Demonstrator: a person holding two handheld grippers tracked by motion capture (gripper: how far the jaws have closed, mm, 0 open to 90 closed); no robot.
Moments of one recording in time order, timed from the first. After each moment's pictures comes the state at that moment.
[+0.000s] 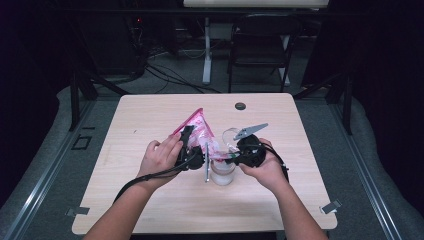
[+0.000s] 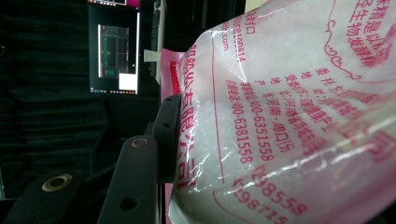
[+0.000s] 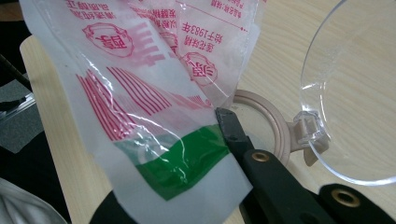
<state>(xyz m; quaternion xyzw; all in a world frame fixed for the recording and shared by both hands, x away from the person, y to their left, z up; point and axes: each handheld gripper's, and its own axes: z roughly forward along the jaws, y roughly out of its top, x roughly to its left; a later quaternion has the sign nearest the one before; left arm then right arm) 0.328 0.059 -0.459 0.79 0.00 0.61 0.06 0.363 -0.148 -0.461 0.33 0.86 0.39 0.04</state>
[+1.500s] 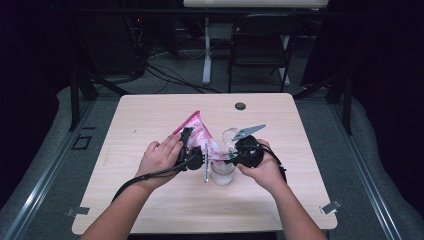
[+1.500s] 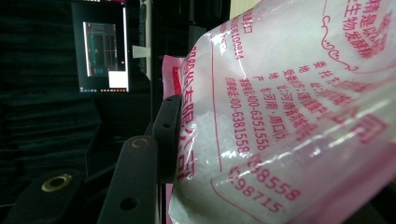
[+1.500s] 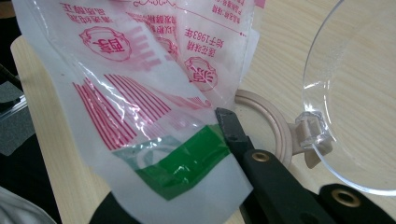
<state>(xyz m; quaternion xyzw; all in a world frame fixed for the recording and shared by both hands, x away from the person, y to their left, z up) 0.331 0.061 -0.462 0.81 -0.01 0.59 0.04 0.366 -0.144 -0.468 0.33 0.86 0.38 0.05</state>
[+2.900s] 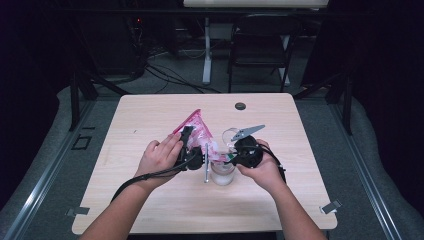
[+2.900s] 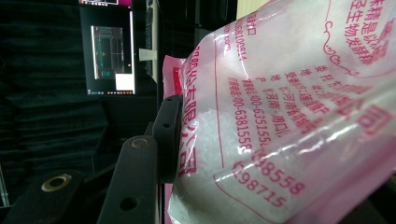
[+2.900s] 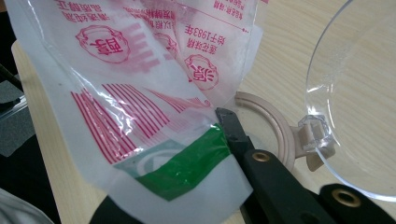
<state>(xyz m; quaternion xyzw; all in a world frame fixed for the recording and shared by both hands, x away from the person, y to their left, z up) 0.328 0.060 -0.457 0.80 -0.01 0.59 0.04 0.365 -0.142 -0.468 0.33 0.86 0.39 0.05</state>
